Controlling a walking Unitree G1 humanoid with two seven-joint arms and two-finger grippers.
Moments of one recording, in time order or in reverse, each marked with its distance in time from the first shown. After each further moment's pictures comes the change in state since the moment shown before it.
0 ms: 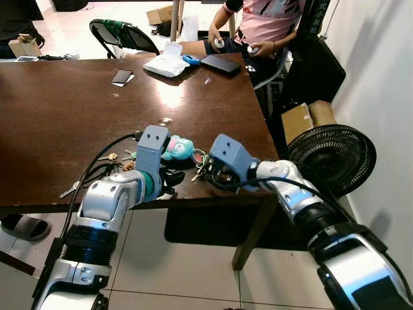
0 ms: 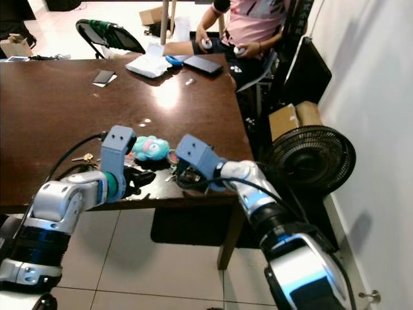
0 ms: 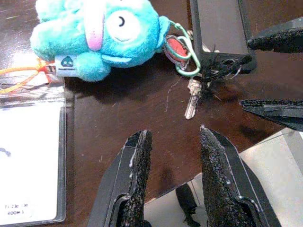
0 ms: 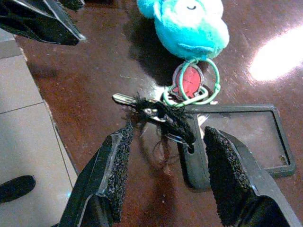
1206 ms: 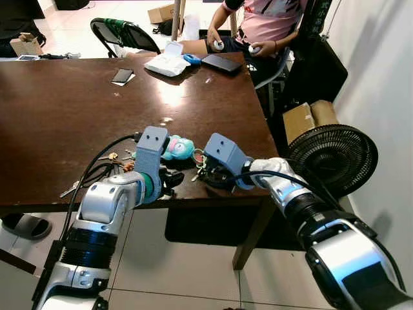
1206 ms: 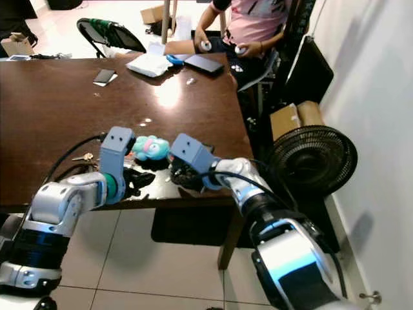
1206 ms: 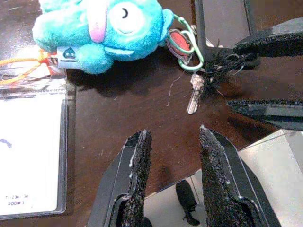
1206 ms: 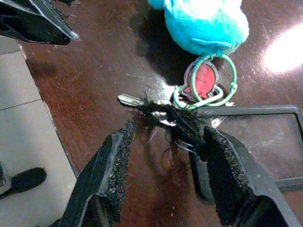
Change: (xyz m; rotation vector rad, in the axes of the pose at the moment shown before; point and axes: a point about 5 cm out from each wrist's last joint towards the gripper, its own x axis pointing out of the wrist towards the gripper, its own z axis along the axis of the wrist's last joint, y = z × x) left arm -0.003 -0.001 -0.003 -0.007 0.009 0.012; right arm 0.011 0.001 0.002 0.012 0.032 0.041
